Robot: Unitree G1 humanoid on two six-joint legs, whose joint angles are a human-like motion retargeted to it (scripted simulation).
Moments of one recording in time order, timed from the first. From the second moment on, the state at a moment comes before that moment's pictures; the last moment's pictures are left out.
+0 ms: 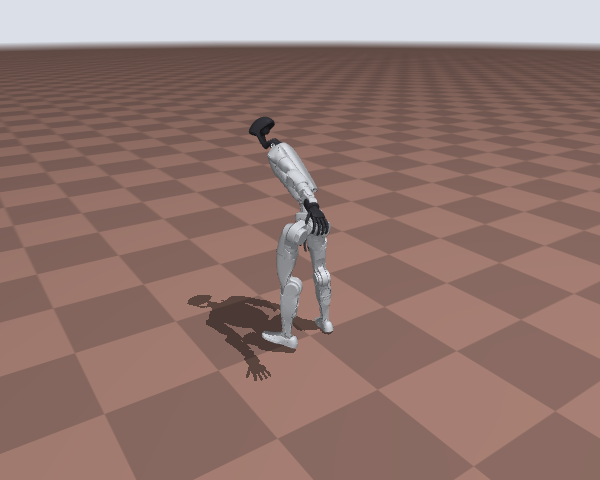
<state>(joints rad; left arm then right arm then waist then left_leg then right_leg) 0.17 0.45 0.63 1.41 -0.39 -0.14 0.07 -0.15 -0.38 0.01 1.26 -0.24 -0.06 -0.14 0.37 0.12 0.52 -0.29 -0.07 0.37 0.01 -0.15 0.02 -0.16 -0.38 -0.61 -0.03 0.24 0.05</state>
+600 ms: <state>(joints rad) 0.25 0.41 0.38 1.19 0.18 -0.16 0.01 -0.02 -0.23 -0.11 1.50 -0.02 -0.04 -0.10 -0.05 -0.12 0.07 0.16 0.00 0.44 0.01 -0.30 -0.10 0.15 -0.26 -0.44 0.00 0.18 0.15</state>
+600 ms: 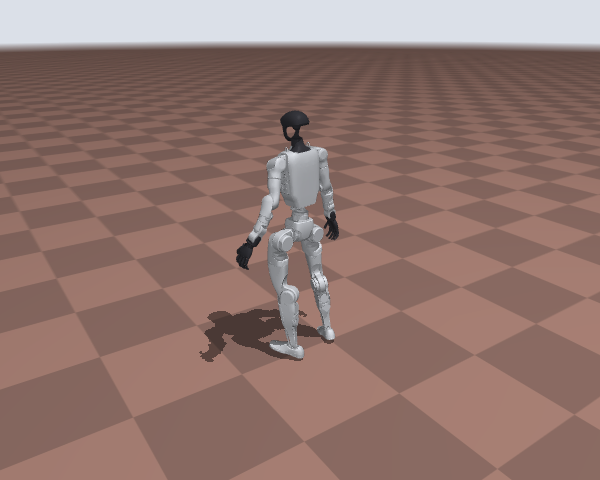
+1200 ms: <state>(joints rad) 0.15 0.19 0.02 1.41 0.08 -0.15 -0.12 0.04 -0.21 0.13 1.29 -0.14 -0.09 -0.02 0.01 -0.13 0.17 0.07 -0.09 0.37 -0.01 -0.35 0.01 0.01 -0.15 -0.28 0.21 0.15 0.23</state>
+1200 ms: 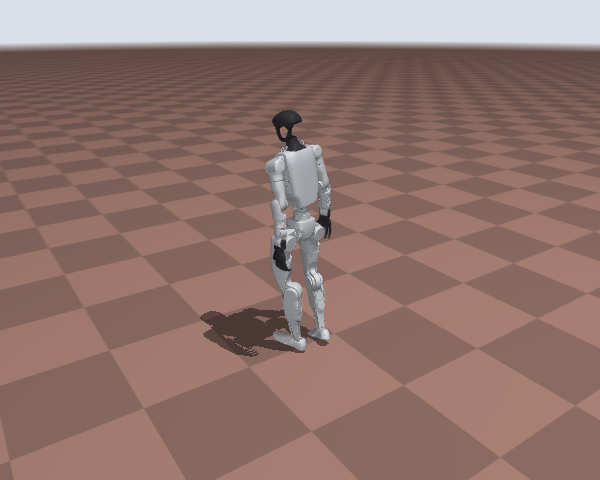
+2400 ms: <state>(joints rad) 0.31 0.13 0.02 1.52 0.14 -0.11 -0.13 -0.11 -0.12 0.22 1.36 0.03 -0.10 0.08 0.11 -0.11 0.18 -0.27 0.05 0.38 0.83 0.15 -0.05 0.15 -0.18 -0.34 0.06 -0.02 0.06</state>
